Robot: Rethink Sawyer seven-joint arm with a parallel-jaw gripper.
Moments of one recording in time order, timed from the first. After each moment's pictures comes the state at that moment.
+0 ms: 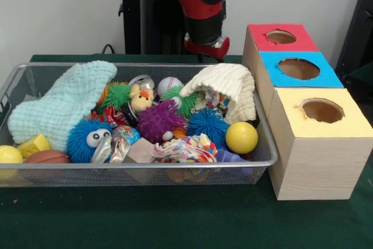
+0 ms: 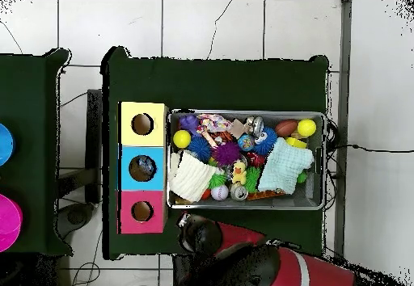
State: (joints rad) arm -0.46 -0.38 0.13 2.16 -0.11 0.06 2.04
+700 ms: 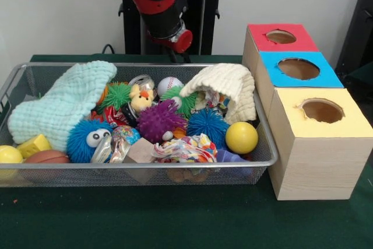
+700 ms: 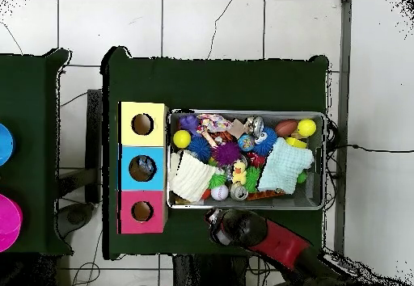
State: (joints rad) arm -0.69 -0.47 0.16 2.14 -0.10 0.27 2.04
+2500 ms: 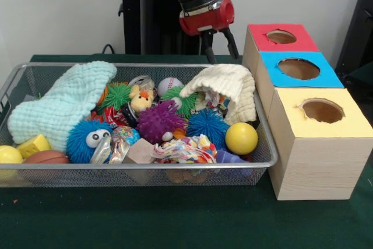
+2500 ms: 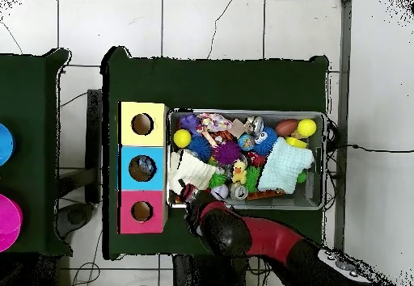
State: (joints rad) arm -0.82 -0.62 0.56 2.31 -0.22 -0.13 2.04
